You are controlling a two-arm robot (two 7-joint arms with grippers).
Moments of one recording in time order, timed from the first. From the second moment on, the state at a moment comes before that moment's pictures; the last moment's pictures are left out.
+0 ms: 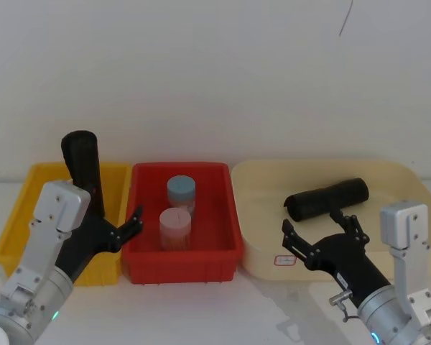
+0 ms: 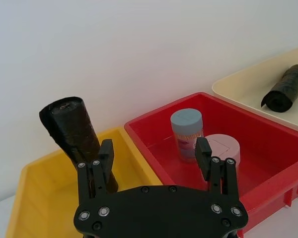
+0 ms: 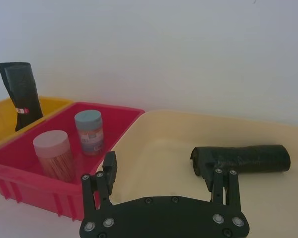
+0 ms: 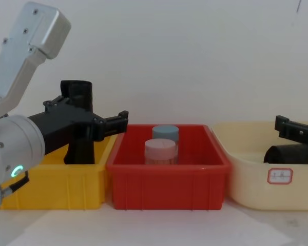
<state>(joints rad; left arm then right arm) -0.24 0.38 0.45 -1.63 -0.20 0.01 -0.01 -0.01 0.34 -0.23 -1.77 0.29 0.03 0.07</state>
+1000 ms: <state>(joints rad) -0.24 0.38 0.45 -1.63 -0.20 0.01 -0.01 0.02 0.30 -0.28 -1.77 0.23 0.06 0.05</state>
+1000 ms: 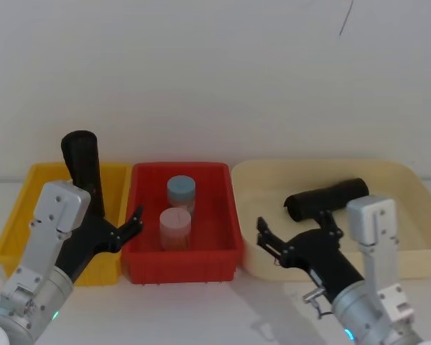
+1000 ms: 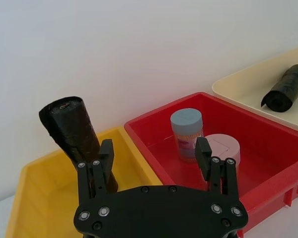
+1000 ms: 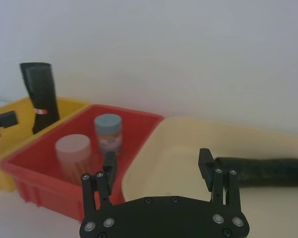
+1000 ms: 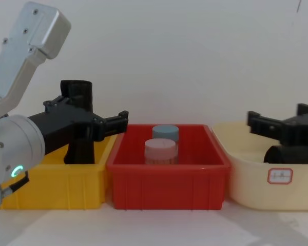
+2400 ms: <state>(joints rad) -0.24 0.38 0.45 -1.63 -0.20 0.01 -0.01 0.25 0.21 -0.48 -1.63 0.05 0.26 0.15</state>
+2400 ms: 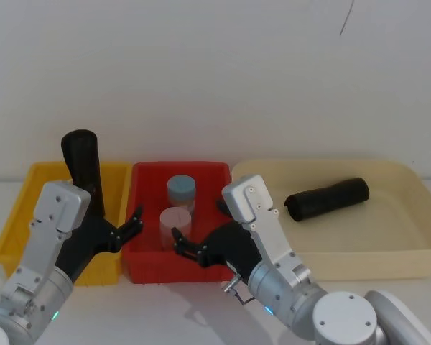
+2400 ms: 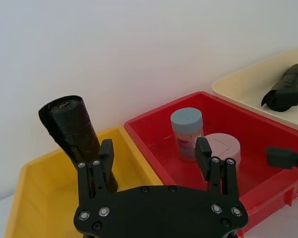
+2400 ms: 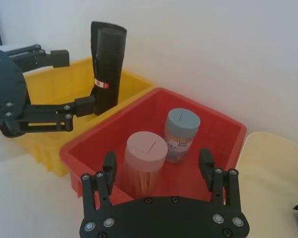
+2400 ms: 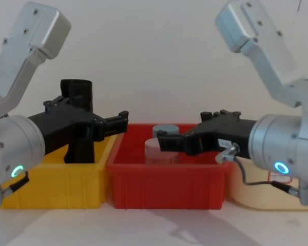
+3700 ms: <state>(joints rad) -0.24 0.38 0.45 -1.63 -0.20 0.01 -0.01 0.40 0.10 -0.48 -1.45 0.04 0.41 0.22</state>
